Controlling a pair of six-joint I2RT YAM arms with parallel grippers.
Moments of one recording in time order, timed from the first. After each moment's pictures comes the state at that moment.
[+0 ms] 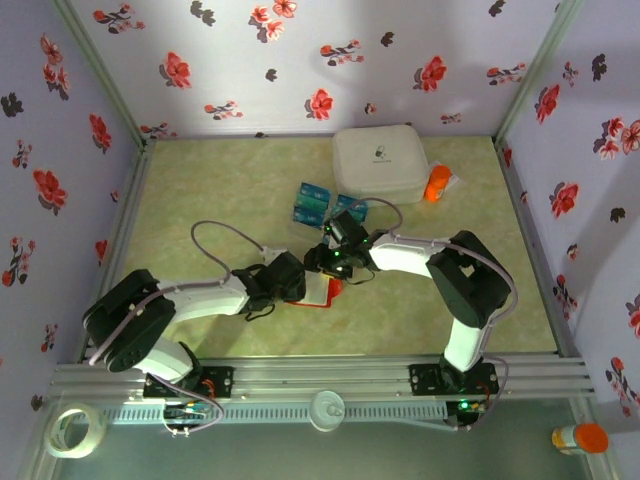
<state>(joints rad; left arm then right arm) -0.93 1.49 0.64 -0.21 -0.28 -0.83 0.75 1.79 1.00 -0.20 -0.36 0.87</state>
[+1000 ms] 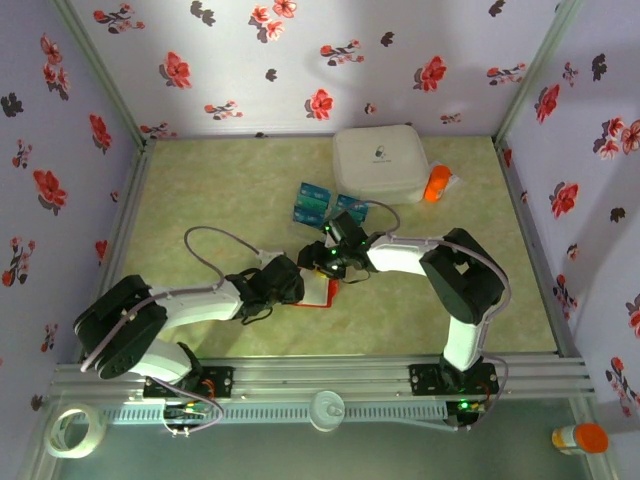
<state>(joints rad) -0.93 1.44 0.59 -0.16 -0.27 -0.86 0.75 1.83 0.98 -0.06 -0.45 0.97</state>
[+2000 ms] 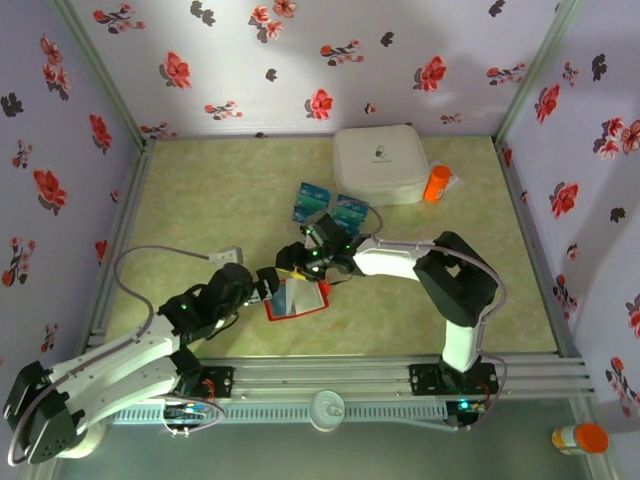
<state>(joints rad) -0.85 0.79 0.43 -0.39 -0.35 -0.91 0.87 1.86 1.08 -0.01 -0.46 1.08</state>
